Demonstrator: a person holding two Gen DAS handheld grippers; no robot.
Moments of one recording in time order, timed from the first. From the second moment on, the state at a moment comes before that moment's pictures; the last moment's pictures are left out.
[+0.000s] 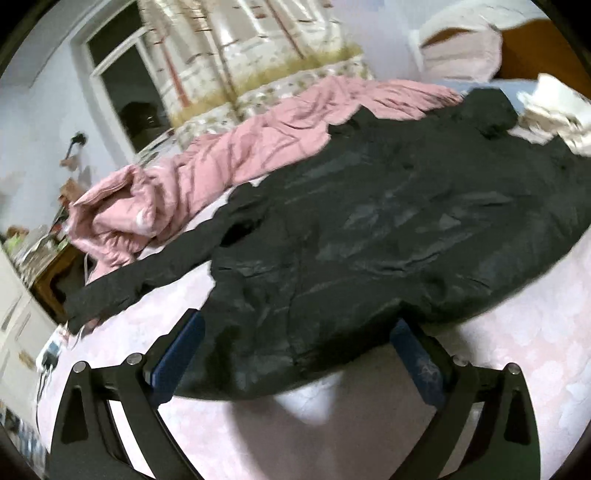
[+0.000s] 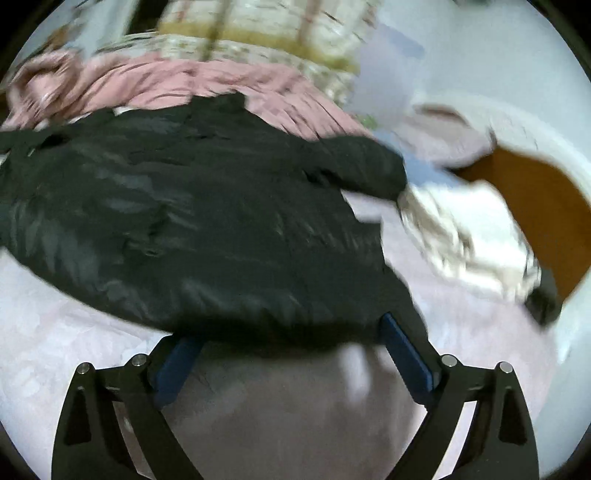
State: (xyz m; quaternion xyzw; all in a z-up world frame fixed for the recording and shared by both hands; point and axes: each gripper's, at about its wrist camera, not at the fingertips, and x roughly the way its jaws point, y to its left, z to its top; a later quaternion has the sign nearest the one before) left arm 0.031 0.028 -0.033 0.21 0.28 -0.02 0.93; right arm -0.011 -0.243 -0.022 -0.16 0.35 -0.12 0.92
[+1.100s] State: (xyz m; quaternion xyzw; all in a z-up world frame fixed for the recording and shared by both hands) left arm -0.078 0.080 -0.001 0.11 0.30 -0.05 0.94; right arm -0.138 -0.229 0.020 -0.08 0.30 -0.05 0.95
